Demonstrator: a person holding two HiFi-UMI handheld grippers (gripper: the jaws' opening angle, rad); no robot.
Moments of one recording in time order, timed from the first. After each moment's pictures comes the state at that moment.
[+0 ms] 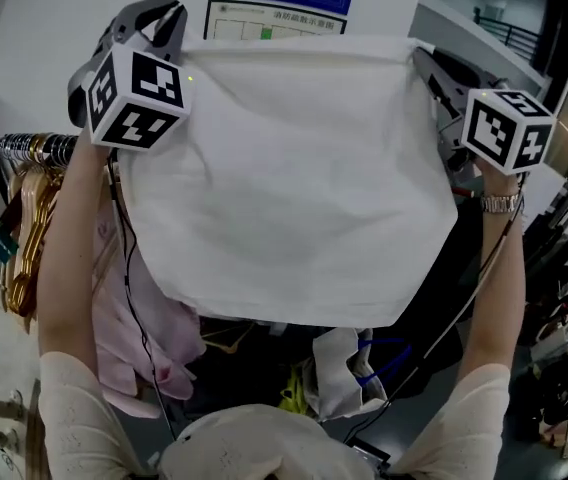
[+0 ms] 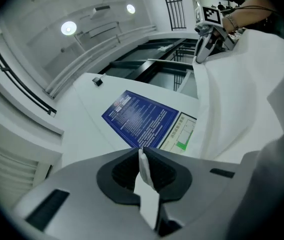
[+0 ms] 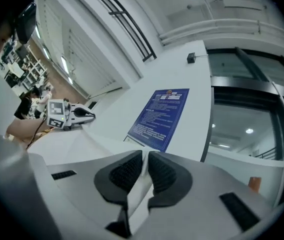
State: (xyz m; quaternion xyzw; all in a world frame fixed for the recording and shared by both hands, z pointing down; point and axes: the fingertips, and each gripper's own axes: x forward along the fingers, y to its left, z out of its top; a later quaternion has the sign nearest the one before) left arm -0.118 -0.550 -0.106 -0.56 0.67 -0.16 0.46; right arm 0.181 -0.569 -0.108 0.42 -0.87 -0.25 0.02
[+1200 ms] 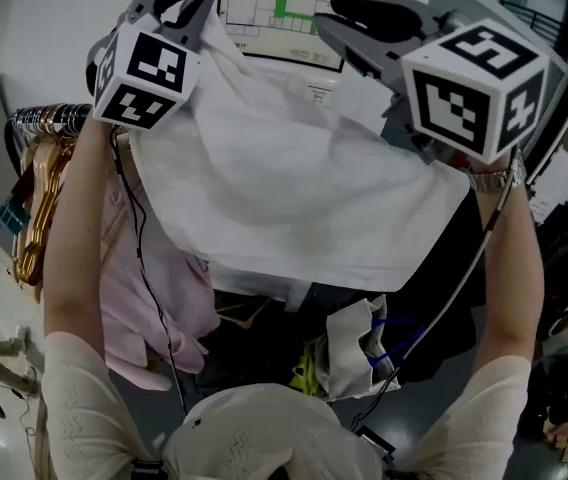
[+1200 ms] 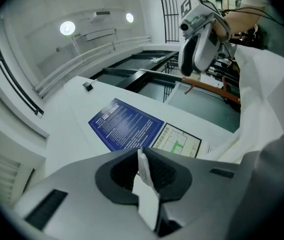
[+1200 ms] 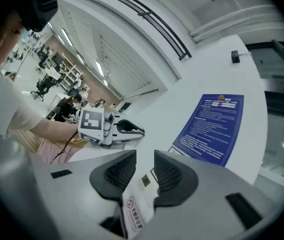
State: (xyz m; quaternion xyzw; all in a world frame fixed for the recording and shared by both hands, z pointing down) left arm -0.087 -0.545 -0.084 -0.61 0.61 -0.17 0.49; right arm 0.040 -0.486 -0.072 0.25 -0.91 -0.33 0.10
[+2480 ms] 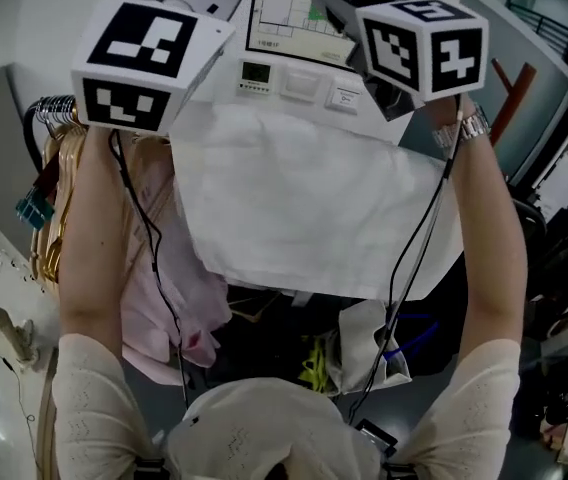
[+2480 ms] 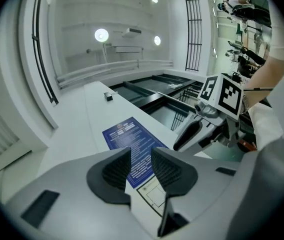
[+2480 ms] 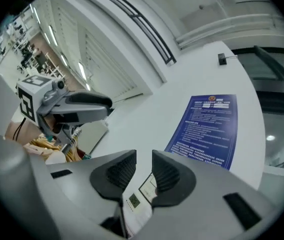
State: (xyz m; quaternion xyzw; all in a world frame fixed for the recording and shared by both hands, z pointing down) left arm -0.096 -0.465 -0.135 -0.67 0.57 -0.01 0.46; right arm -0.034 -0.540 -0.106 0.33 -0.89 -0.30 0.03
